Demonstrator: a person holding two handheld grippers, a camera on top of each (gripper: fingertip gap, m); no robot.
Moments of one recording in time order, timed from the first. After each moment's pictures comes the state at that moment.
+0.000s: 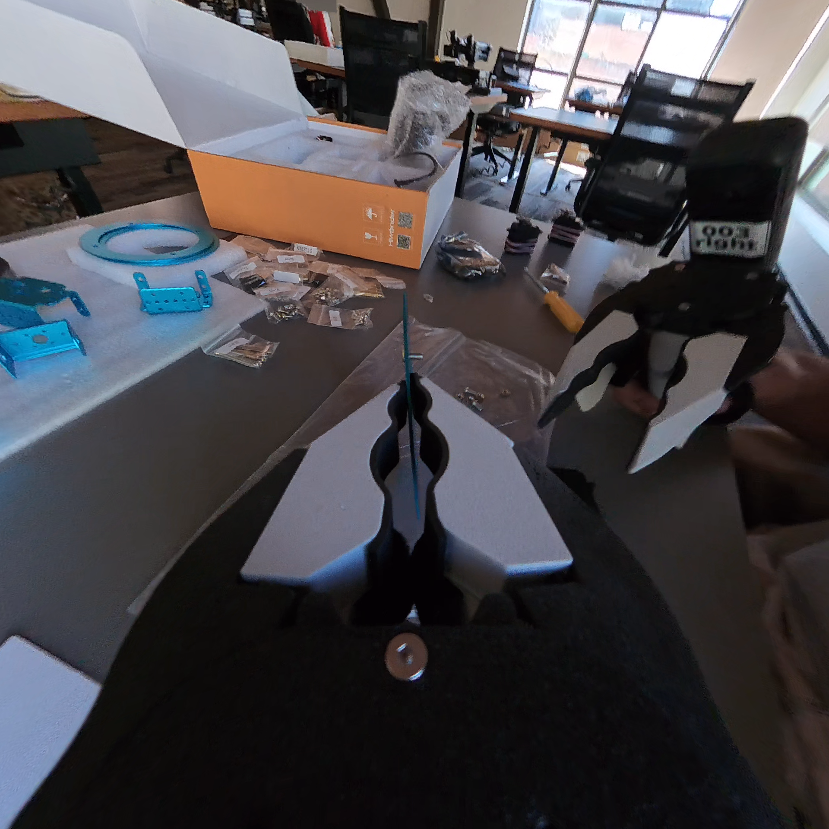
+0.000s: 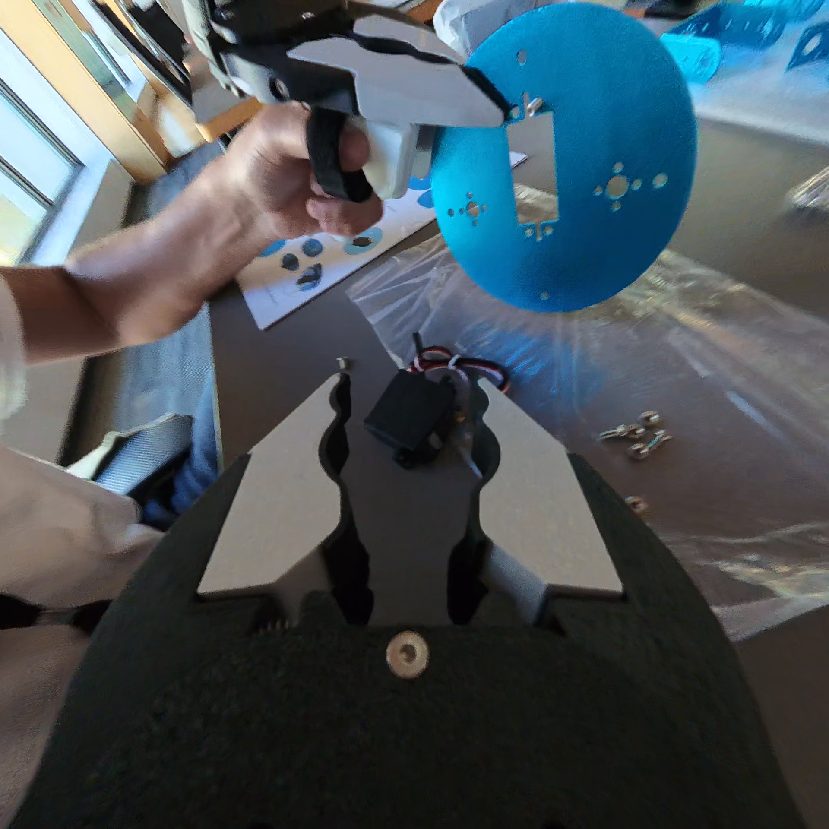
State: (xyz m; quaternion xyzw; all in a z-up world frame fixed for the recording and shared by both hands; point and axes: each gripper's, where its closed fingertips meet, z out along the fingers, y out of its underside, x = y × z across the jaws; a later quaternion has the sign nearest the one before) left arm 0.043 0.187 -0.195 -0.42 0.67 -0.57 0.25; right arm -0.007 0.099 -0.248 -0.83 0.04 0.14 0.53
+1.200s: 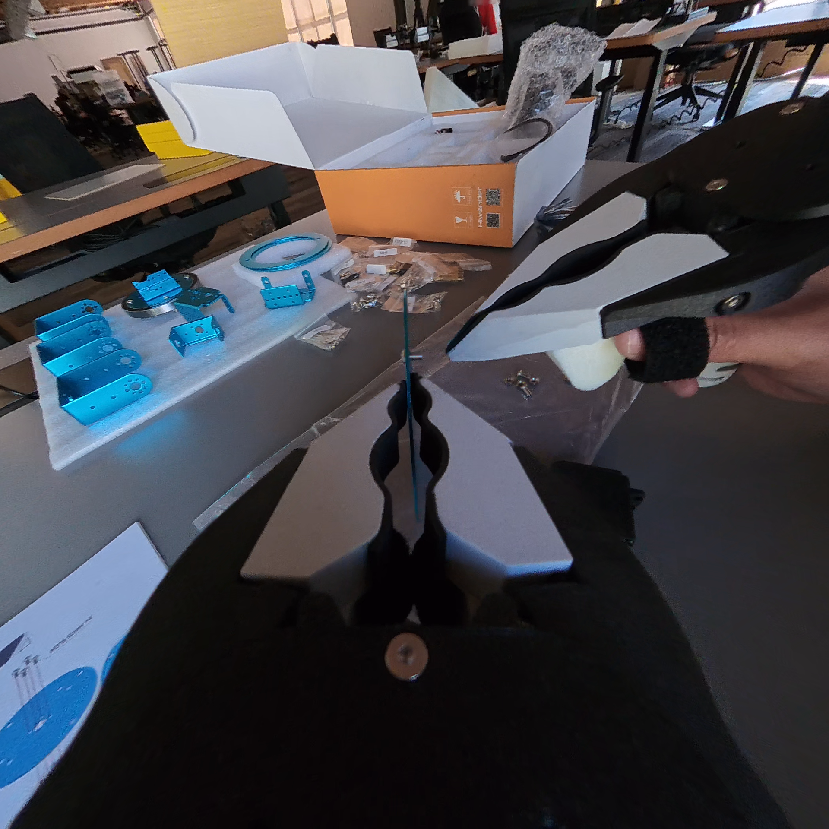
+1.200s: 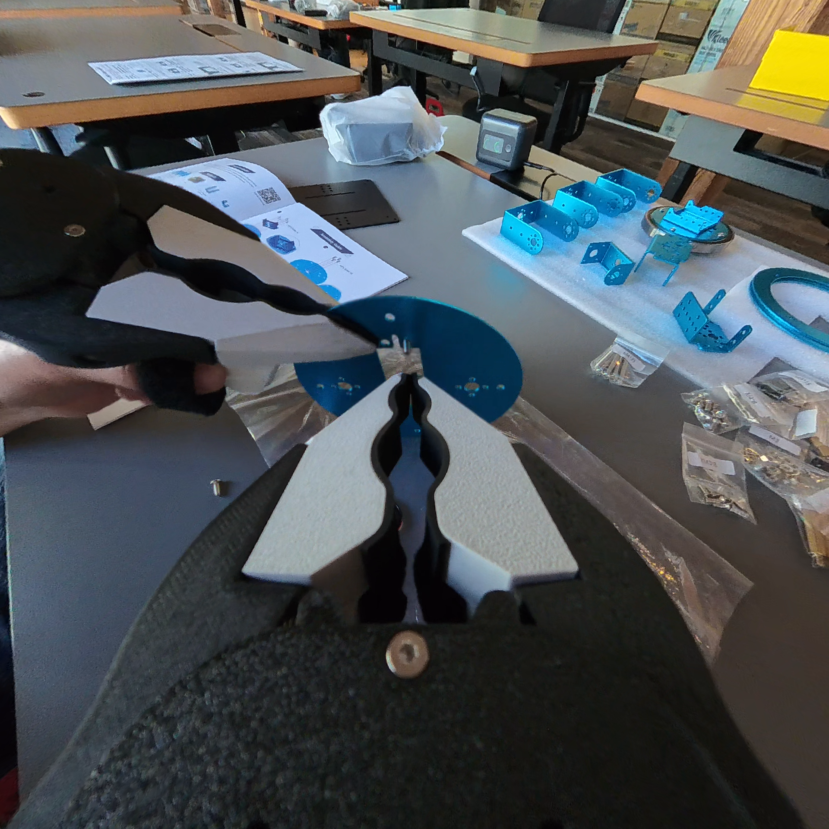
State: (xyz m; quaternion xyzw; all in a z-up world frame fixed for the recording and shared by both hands) left arm 0.028 0.173 -0.206 -0.45 0.65 -0.45 0.42; right arm 0.040 0.160 -0.211 -0.82 0.03 -0.04 0.57
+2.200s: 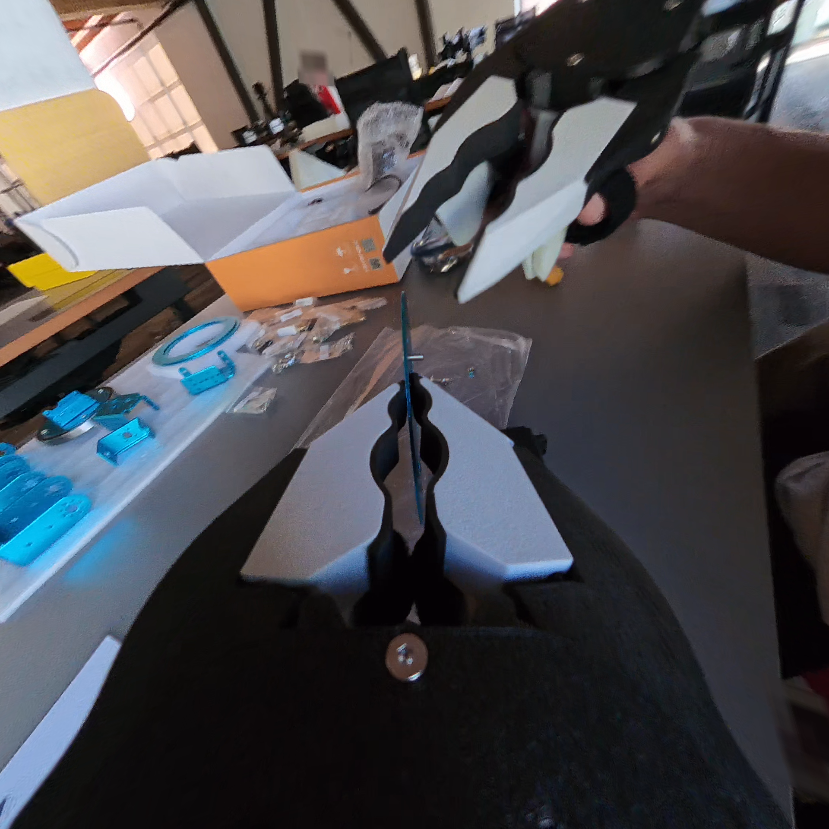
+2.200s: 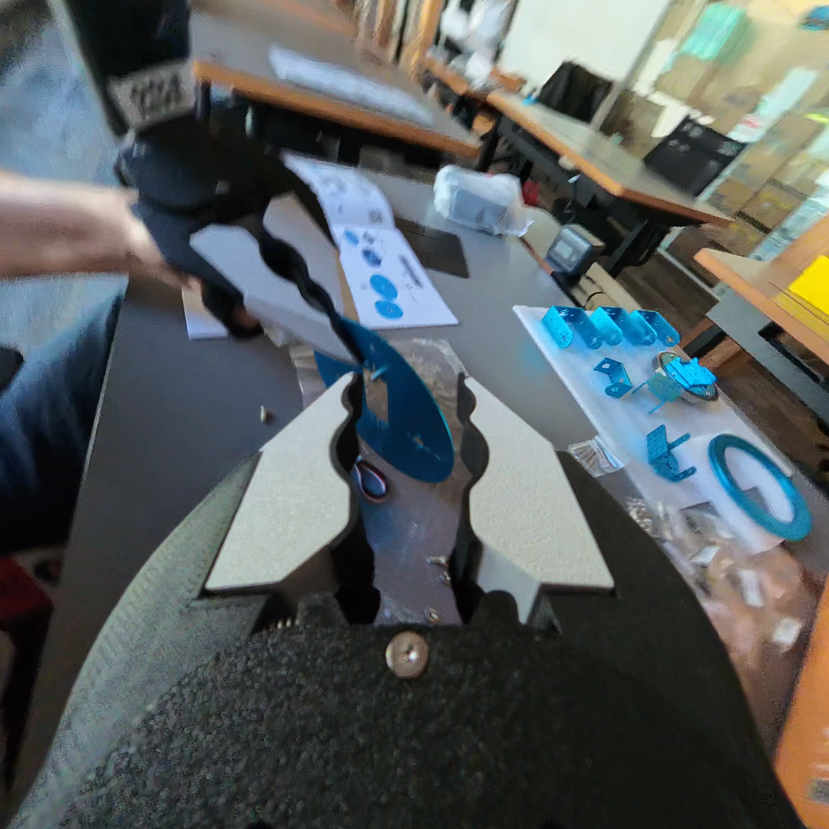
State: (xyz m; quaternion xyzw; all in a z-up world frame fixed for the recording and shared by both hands) left arm -0.011 0.138 -0.190 -0.29 0.71 -0.50 0.39; right arm 0.012 0.115 -0.166 -0.79 -0.17 -0.06 0.59
